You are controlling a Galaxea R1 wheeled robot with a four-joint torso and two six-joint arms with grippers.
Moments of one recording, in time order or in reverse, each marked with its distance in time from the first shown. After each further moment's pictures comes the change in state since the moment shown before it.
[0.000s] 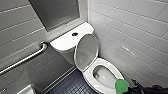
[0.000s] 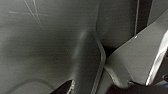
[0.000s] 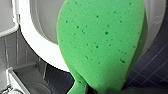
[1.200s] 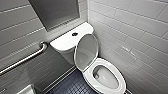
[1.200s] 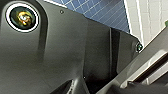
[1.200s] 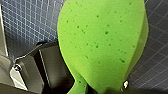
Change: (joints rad) left arm -0.154 -0.377 0.537 0.000 0.036 -0.001; right arm -0.542 -0.023 -0.121 -0.248 0.165 0.003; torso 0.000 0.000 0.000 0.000
